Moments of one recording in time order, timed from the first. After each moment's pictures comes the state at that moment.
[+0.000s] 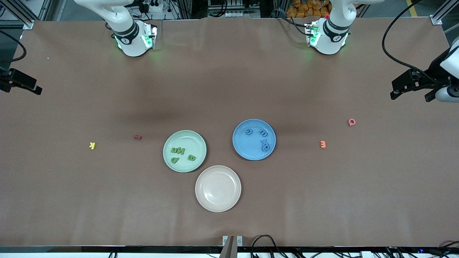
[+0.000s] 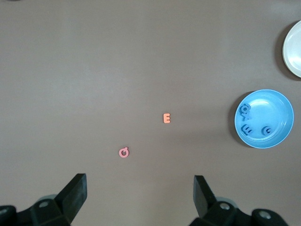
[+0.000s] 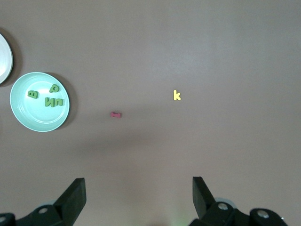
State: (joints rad) left arm -0.11 0.03 0.03 -1.49 -0.02 1.58 0.00; right arm 0.03 0.01 -0.14 -1.50 0.03 1.47 0.01
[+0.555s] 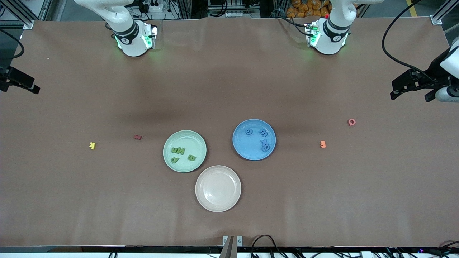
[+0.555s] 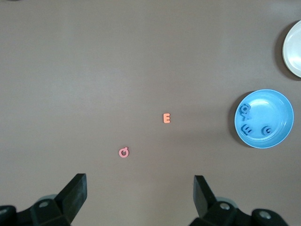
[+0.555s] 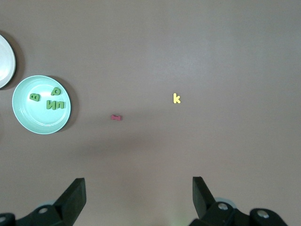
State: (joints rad) left arm -0.11 0.03 0.03 -1.49 -0.02 1.58 0.00; right arm 0.04 0.01 -0.14 -1.49 0.03 1.47 0.01
